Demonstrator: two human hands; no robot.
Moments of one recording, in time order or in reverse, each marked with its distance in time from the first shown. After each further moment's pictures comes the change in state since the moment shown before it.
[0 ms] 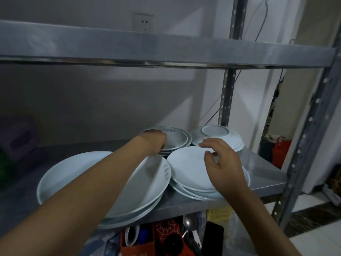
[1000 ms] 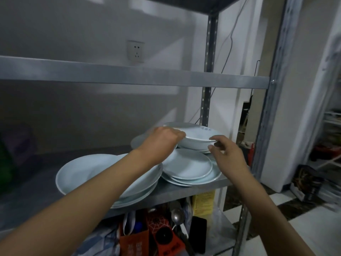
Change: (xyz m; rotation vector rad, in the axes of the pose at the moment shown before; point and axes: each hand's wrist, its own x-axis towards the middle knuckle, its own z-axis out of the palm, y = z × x) left_hand -0.115 0.064 -0.060 -0.067 0.859 0.444; right_hand -0.014 -0.020 -0.078 0.043 0.012 0.259
